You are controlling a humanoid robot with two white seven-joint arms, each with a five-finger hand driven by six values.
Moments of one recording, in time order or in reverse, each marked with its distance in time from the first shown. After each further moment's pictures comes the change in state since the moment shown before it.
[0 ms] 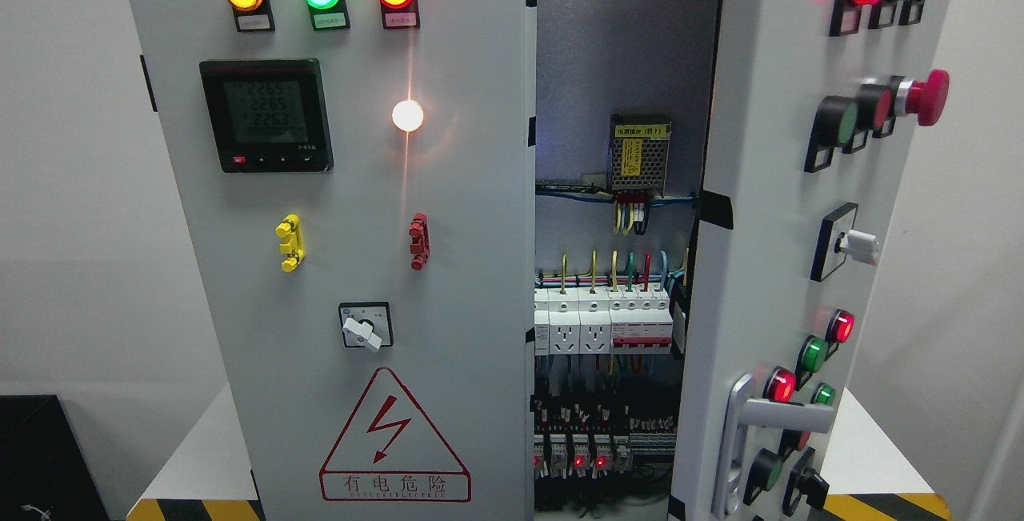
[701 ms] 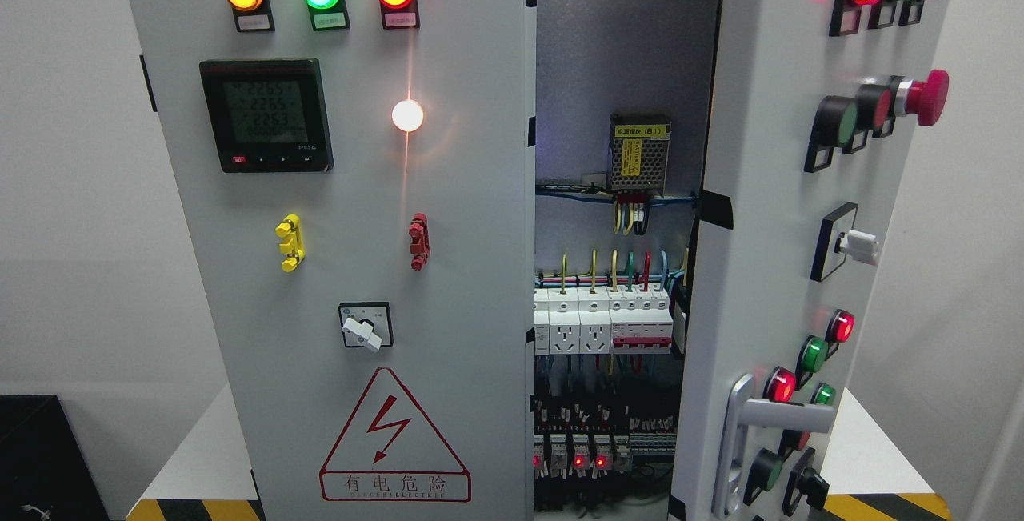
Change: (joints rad) left arm 0.106 0.041 -0.001 -0.152 0.000 -0.027 0.003; right arm 0.000 0.000 0.000 0.000 0.000 -0.001 0.000
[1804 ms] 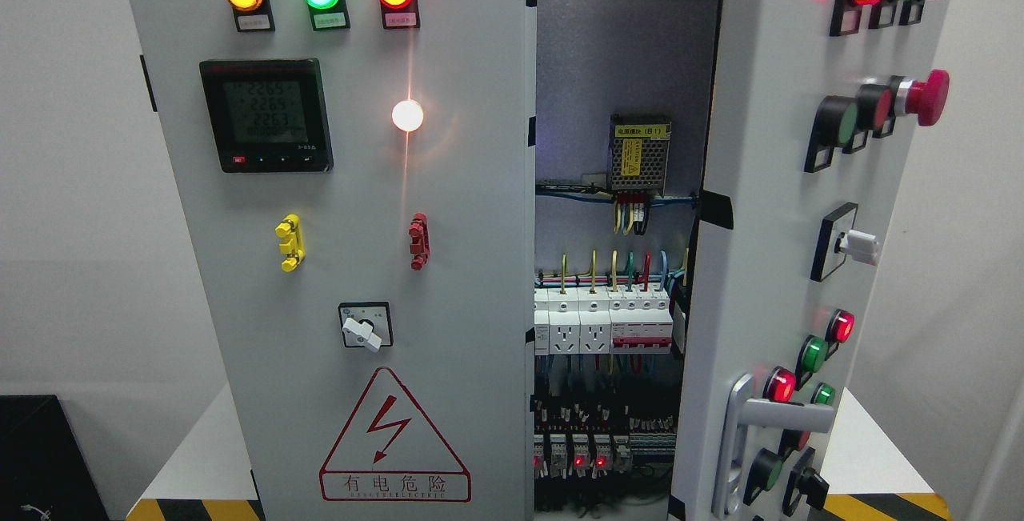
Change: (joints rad) left arm 0.117 0.240 -0.162 -0.826 0.009 0.000 -0.006; right arm 0.000 0.000 0.000 0.000 0.000 0.000 0.000
